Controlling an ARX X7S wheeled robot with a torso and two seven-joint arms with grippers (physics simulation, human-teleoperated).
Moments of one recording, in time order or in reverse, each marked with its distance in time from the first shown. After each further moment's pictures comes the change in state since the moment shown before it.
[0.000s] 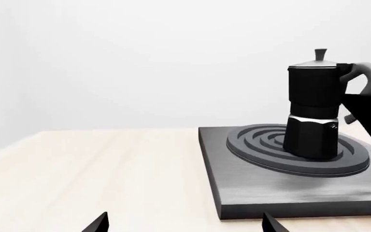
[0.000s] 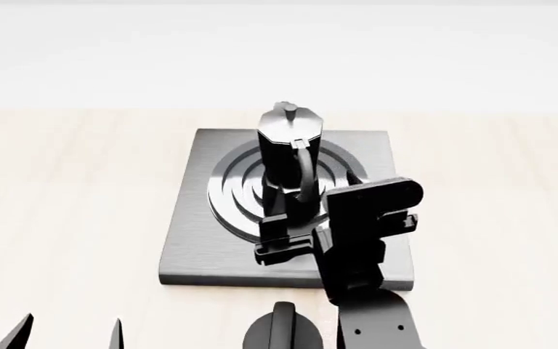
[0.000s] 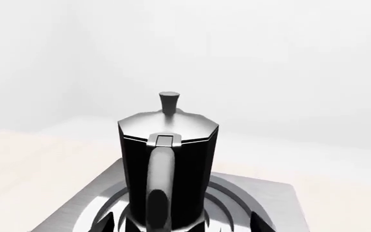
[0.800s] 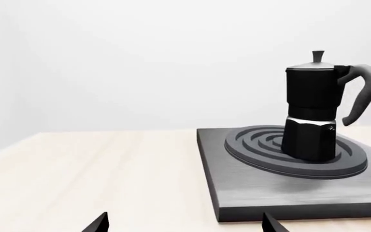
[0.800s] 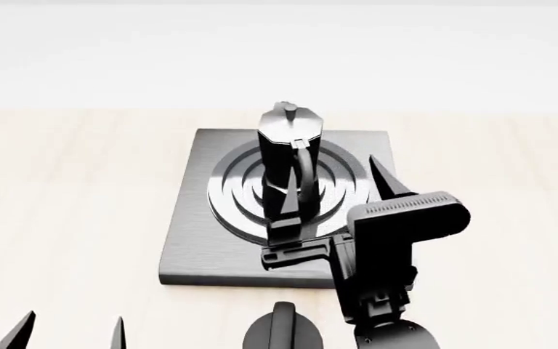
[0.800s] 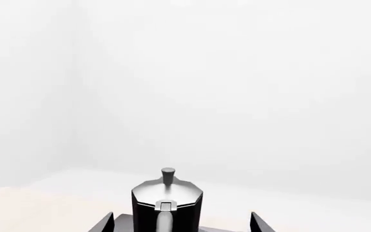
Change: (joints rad) left arm -0.009 -0.004 0.011 0.002 -0.004 -0.003 -0.004; right arm -0.330 0.216 0.015 -0.879 -0.006 0.247 0.200
